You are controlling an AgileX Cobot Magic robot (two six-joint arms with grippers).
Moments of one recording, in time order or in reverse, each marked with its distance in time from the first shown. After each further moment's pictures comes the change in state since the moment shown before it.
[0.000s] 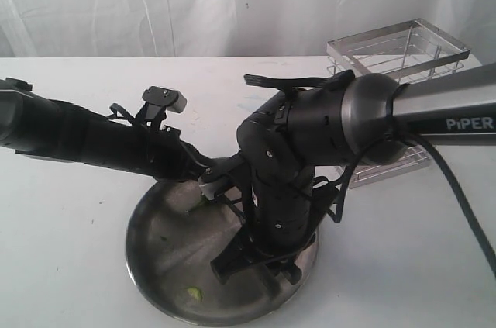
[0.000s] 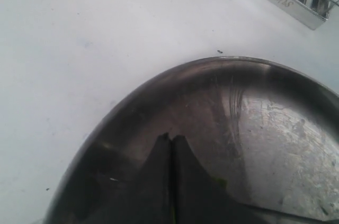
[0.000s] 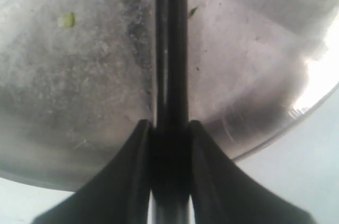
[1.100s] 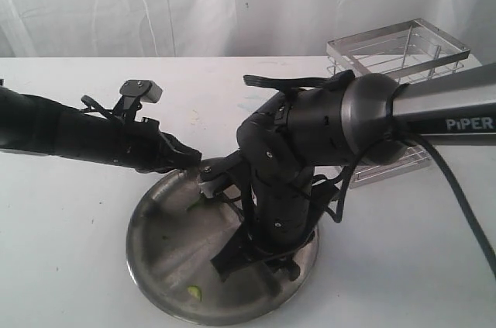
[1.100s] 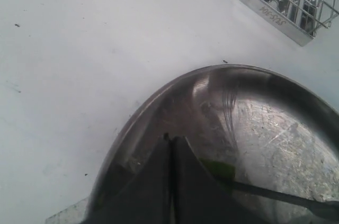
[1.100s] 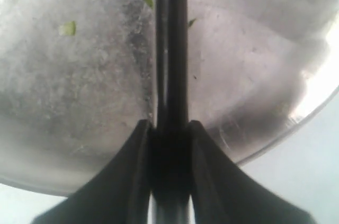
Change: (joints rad) left arm 0.100 0.000 0.000 0.040 0.125 -0.024; right arm 0.000 0.000 0.000 -0.014 -0.016 0.000
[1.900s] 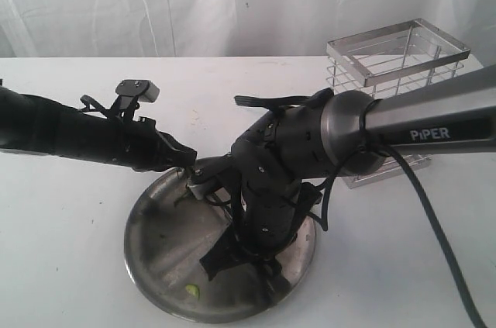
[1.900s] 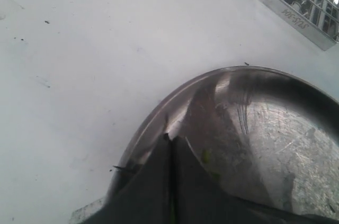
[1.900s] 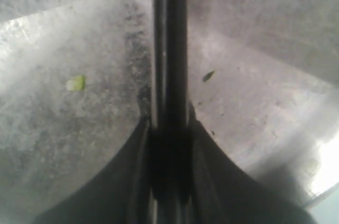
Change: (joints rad) left arm 0.004 0.000 0.000 -0.017 -0.045 -0.004; right arm 0.000 0.068 0.000 -0.002 -0.134 0.000
